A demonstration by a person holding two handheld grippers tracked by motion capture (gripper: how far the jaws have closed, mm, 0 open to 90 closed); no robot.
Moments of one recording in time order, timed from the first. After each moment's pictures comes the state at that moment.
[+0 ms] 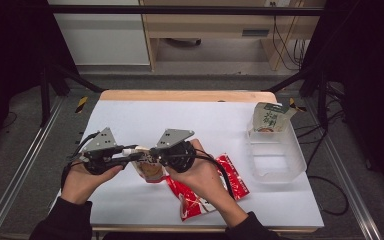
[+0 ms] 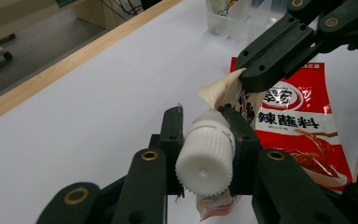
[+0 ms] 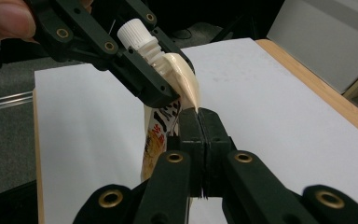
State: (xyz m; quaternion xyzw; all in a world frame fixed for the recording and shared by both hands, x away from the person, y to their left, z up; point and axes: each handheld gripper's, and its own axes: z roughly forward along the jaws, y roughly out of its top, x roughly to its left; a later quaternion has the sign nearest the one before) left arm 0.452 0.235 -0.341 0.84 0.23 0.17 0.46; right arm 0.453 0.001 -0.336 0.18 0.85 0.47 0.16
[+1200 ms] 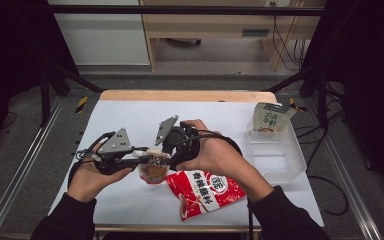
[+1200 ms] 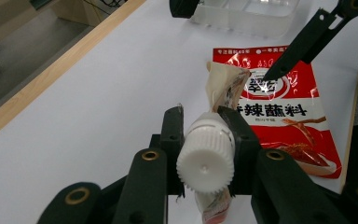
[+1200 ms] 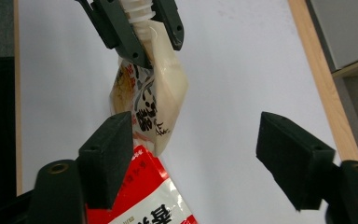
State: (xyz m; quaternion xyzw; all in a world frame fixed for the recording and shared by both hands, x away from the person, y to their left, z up) left arm 0.448 0.205 -0.329 0.88 0.18 0.17 0.42; right arm 0.471 -0.003 -0.296 0.06 0.94 0.27 0.18
